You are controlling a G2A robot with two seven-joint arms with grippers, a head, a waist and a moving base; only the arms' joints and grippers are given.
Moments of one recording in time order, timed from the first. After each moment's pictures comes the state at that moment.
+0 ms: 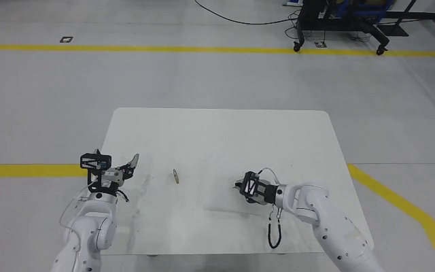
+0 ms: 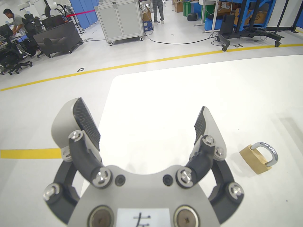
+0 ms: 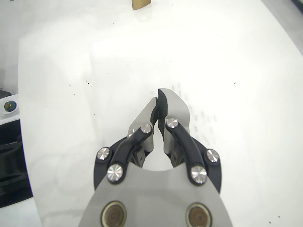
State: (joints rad) left arm 1.73 -1.15 -1.60 -1.80 1.33 0.00 0.00; right arm -1.47 -1.12 1.20 -1.70 -1.34 -0.75 0.30
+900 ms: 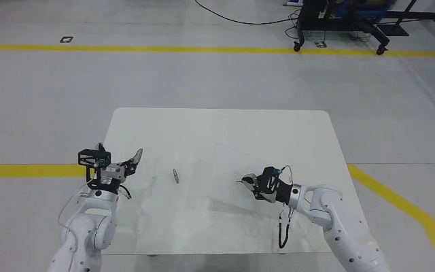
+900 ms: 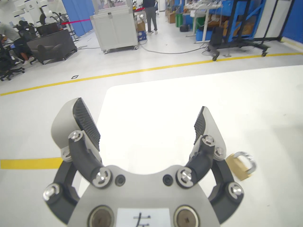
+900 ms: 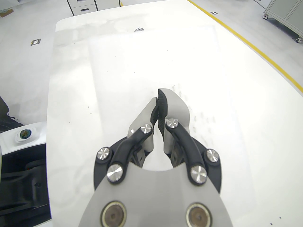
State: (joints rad) left arm 1.72 -1.15 -1.59 -1.90 1.29 -0.08 -0.01; right arm -1.52 -1.10 1.29 -1.69 -1.27 -0.82 0.12
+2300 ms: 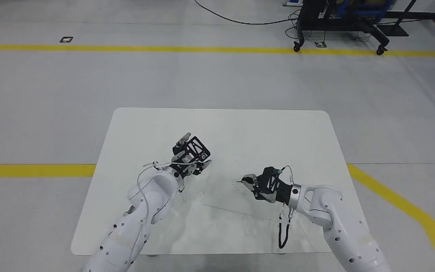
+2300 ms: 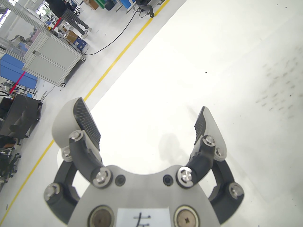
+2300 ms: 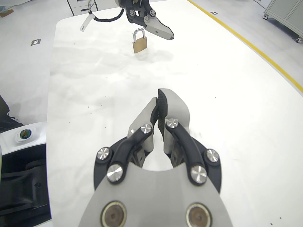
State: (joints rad) left arm 1.34 -1.19 -1.09 -1.78 1.71 -0.27 -0.38; right arm -1.53 -1.11 1.29 -1.68 -1.25 -0.81 0.10
